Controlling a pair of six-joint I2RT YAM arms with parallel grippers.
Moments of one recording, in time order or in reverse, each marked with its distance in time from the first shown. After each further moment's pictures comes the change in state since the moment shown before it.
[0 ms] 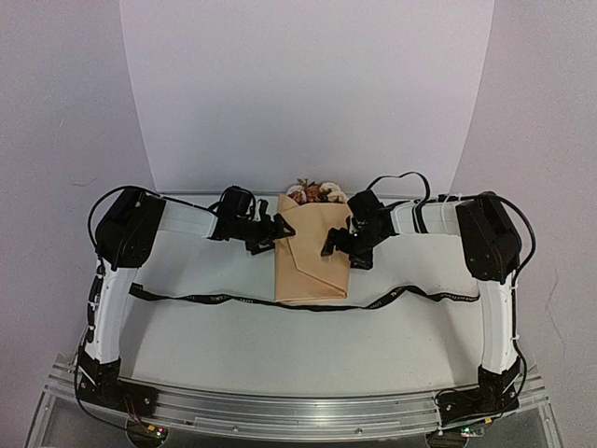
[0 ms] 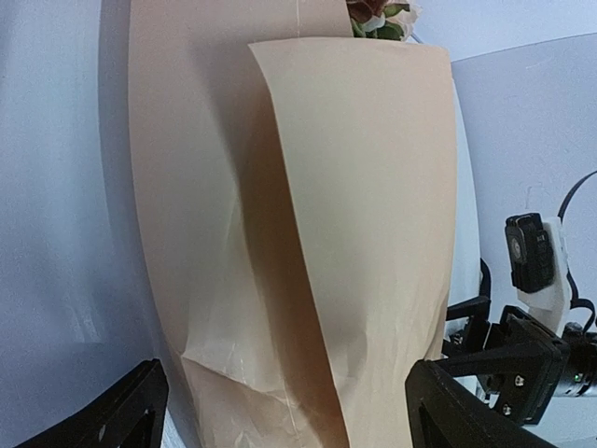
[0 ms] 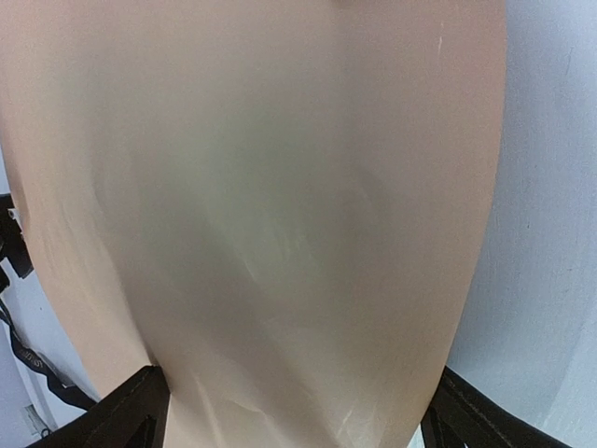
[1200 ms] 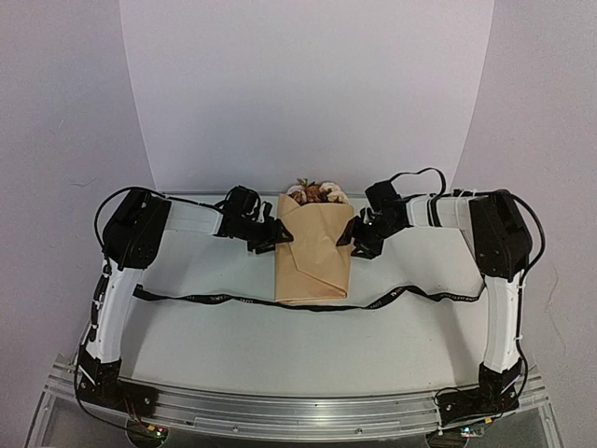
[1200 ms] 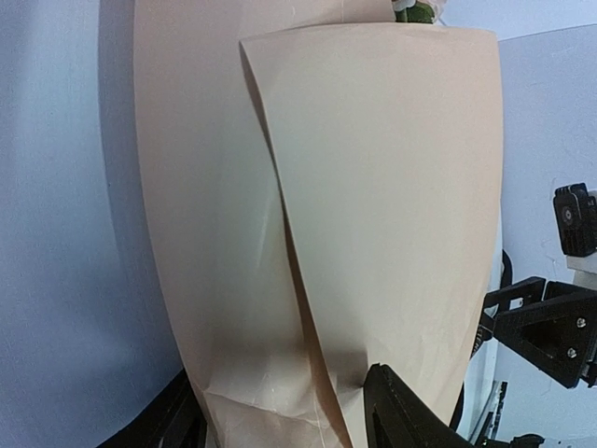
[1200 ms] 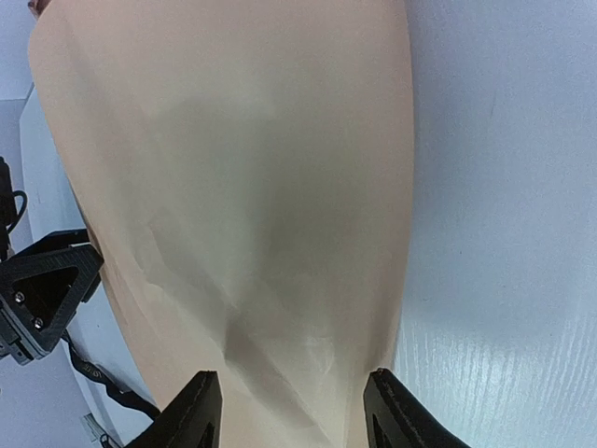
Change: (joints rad) left arm -0.005 0.058 0.097 -0.112 -0.002 0.046; right arm -0.087 -0.042 -0.012 0.021 -0.115 0.075
